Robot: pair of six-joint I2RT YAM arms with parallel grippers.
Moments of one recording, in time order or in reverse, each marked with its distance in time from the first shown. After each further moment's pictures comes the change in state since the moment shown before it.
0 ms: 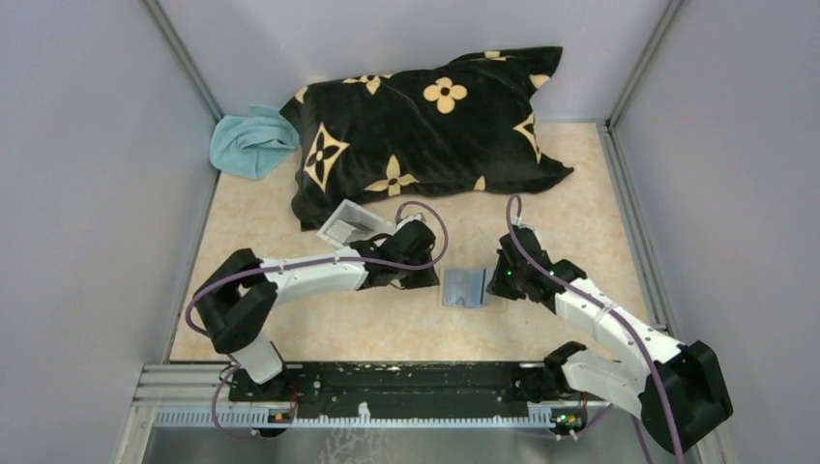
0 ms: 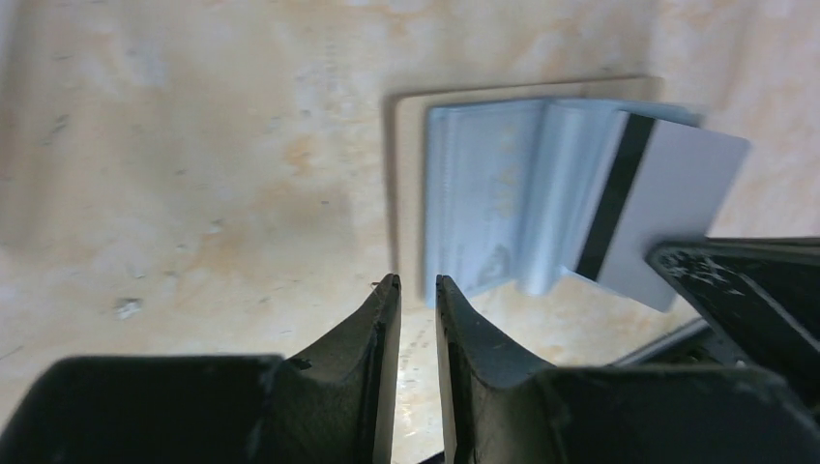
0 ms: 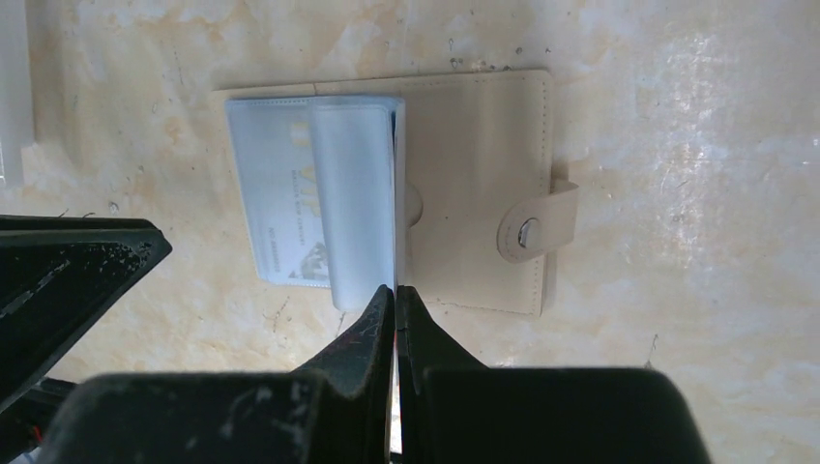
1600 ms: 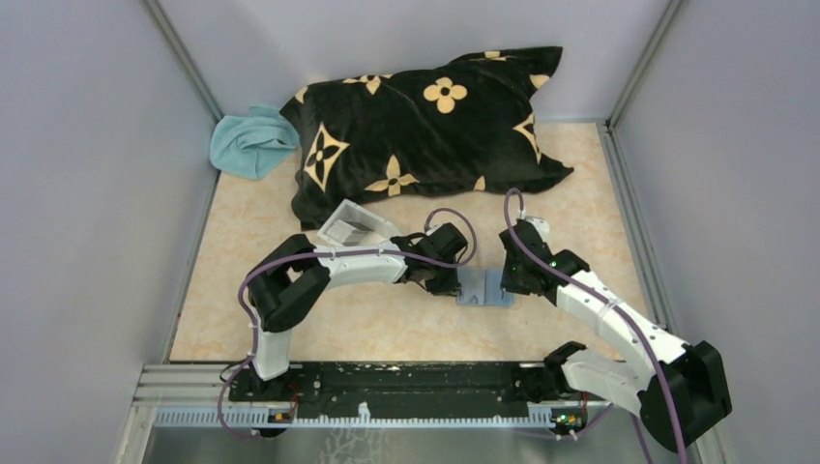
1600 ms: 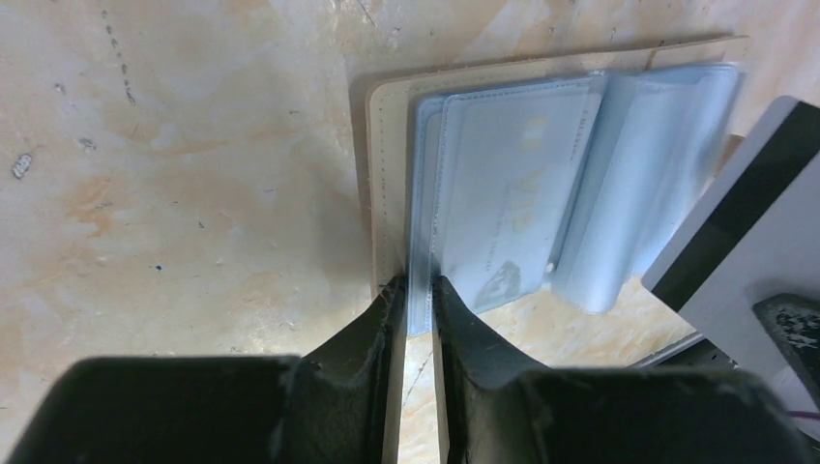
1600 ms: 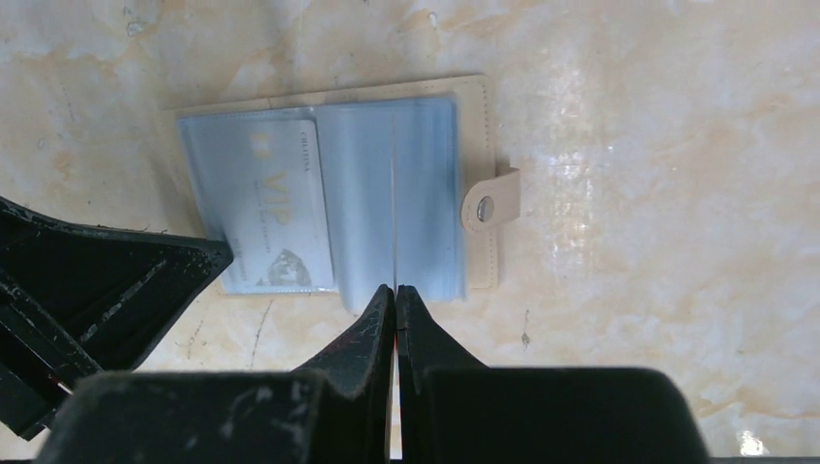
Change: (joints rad) left arm -0.063 0.286 0.241 -0.057 0.092 -0.069; right arm 0.000 0.009 0.097 -0.166 0.182 -0.092
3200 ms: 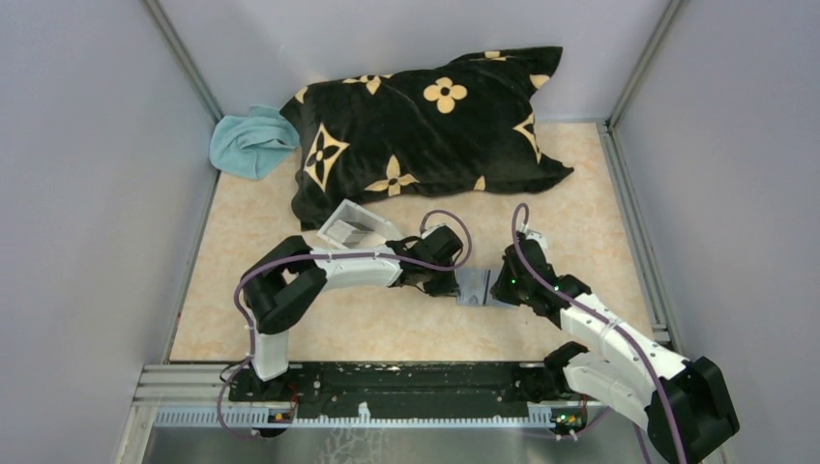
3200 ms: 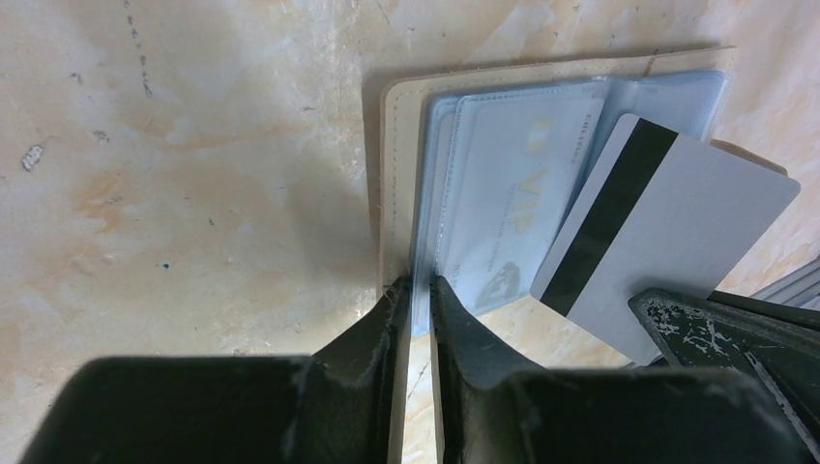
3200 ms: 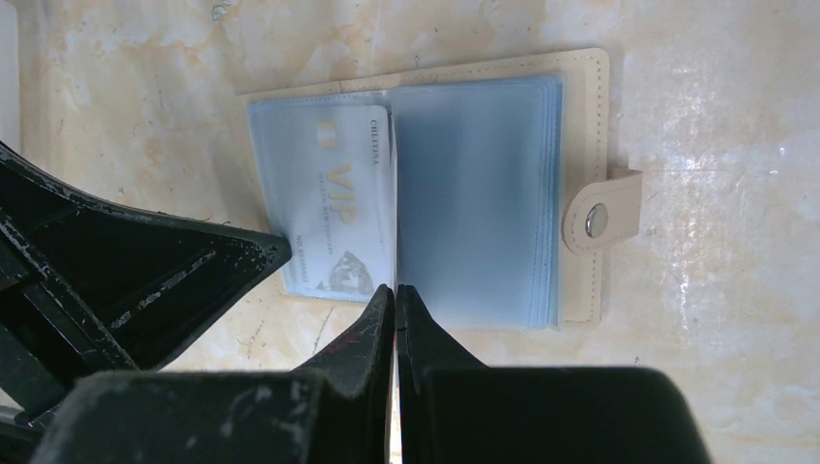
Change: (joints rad) left arm 0.003 -0.025 -0.076 0.065 -0.009 -0.034; right arm 0.000 -0.108 -0.210 0.259 -0.124 0.091
